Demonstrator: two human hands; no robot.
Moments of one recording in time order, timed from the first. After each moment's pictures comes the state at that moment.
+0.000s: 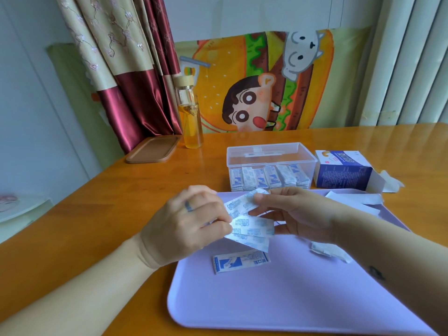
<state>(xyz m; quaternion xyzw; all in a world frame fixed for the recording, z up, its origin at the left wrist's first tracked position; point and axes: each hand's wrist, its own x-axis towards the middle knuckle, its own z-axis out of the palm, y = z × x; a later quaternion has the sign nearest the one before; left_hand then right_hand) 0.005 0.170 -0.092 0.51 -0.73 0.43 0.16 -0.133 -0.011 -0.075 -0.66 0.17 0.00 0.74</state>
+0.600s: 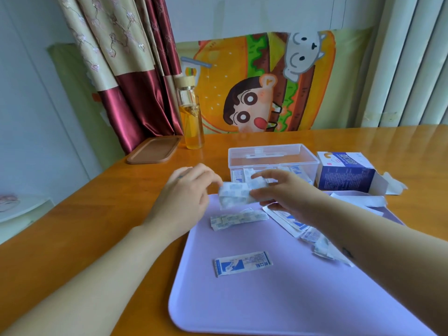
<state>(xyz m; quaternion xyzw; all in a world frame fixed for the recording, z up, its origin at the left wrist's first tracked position) 0.027 0.152 -0.083 0.76 -0.54 0.26 0.24 -0.097 -0.023 -0.076 -0.74 0.22 -0.12 0.63</state>
